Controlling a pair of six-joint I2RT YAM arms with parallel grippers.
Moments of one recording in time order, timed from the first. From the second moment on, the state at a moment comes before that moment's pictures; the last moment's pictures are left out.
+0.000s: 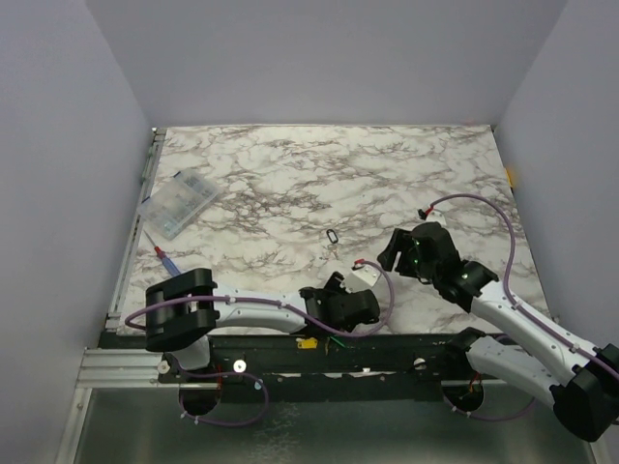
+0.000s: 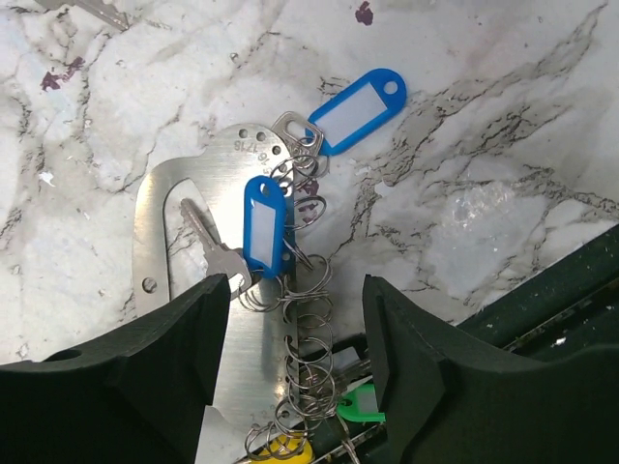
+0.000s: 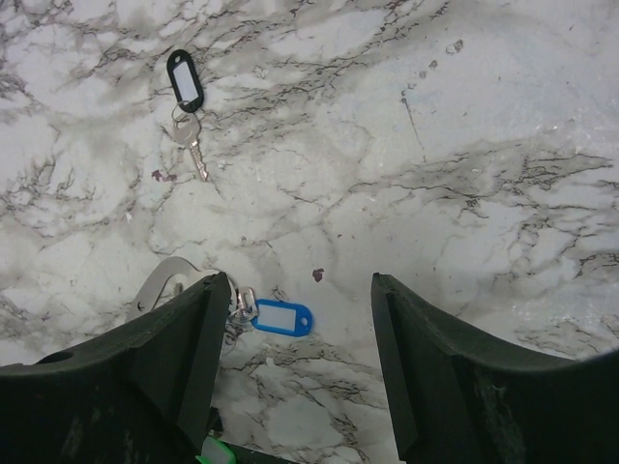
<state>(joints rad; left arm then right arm) -1.38 1.62 0.93 -0.30 -0.52 -0.55 0.59 0.92 0.59 -0.38 0.18 0.65</state>
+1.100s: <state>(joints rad) -1.41 1.77 1.03 -0.44 -0.57 -0.65 0.59 0.87 0.58 -0.39 0.15 0.65</state>
